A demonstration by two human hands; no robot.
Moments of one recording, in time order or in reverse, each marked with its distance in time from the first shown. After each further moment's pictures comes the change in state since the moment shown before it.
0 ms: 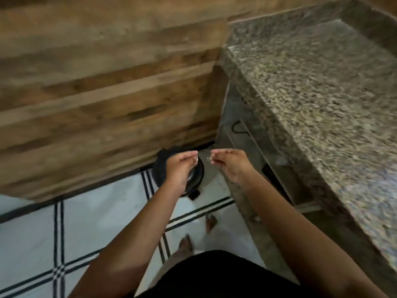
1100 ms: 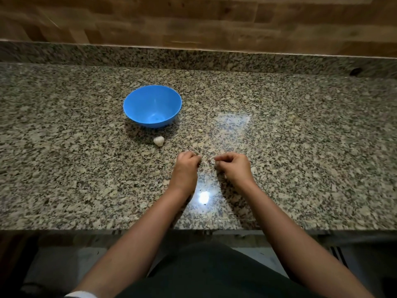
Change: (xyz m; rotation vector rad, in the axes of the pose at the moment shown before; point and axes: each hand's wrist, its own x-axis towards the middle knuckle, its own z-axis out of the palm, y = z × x) left_hand -0.356 -0.236 0.426 1.072 -1.230 1.207; right_hand -0.315 0.121 -0.518 0.052 1.163 -0.164
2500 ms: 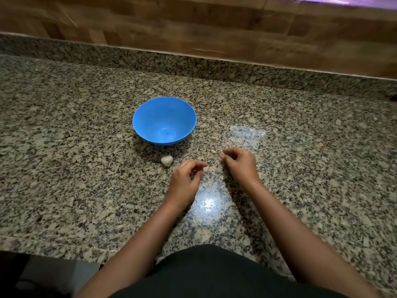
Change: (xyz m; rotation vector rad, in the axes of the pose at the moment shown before) left_hand 0.036 -0.019 -0.016 -0.472 0.073 -0.173; right_hand 0.089 -0.028 0.018 -0.114 -0.062 -0.152
